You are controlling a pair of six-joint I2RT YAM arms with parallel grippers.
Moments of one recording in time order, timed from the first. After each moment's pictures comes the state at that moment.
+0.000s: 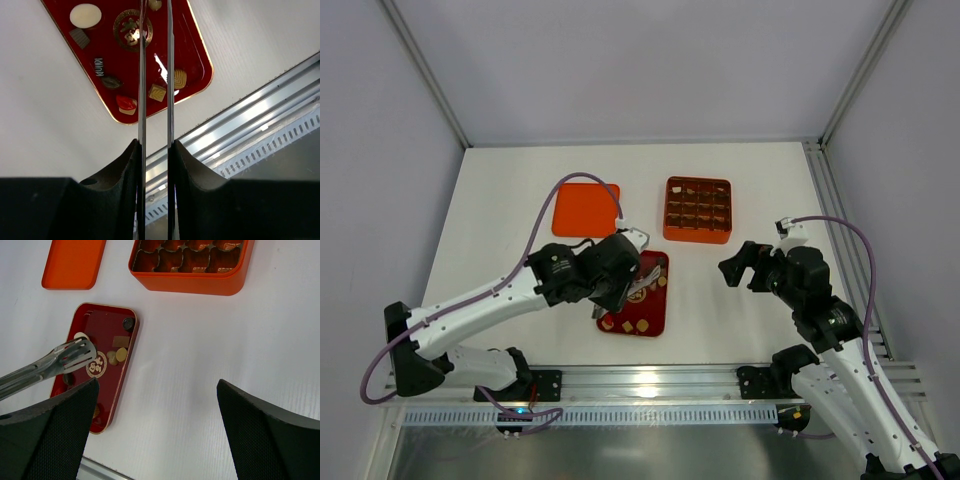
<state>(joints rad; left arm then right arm) -1.09 1.27 1.24 -1.03 -0.18 -0.50 0.33 0.55 0.60 -0.51 -0.07 0.45</state>
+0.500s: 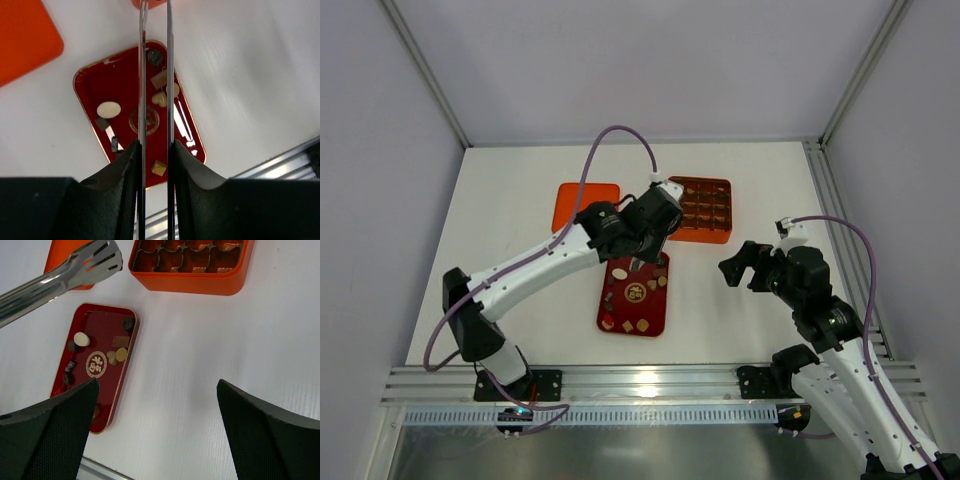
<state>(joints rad) -1.03 1.57 1.61 -0.99 -0.31 -0.44 0.33 0.55 0.60 -0.51 -0.07 0.45</state>
